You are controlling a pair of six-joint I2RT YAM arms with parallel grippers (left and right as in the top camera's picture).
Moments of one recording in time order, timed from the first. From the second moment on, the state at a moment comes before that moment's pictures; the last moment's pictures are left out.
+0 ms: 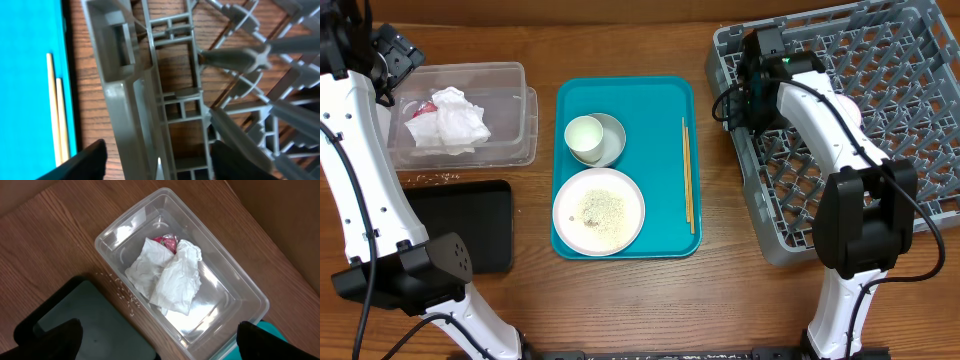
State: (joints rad) left arm 0.32 1.98 2.41 -1.46 -0.21 -0.57; right arm 0.20 2.11 1.77 -0.99 0.00 0.17
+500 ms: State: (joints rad) left arm 0.32 1.98 2.41 -1.46 -0.21 -0.57; right arm 0.21 2.11 1.70 -0.87 0.00 0.29
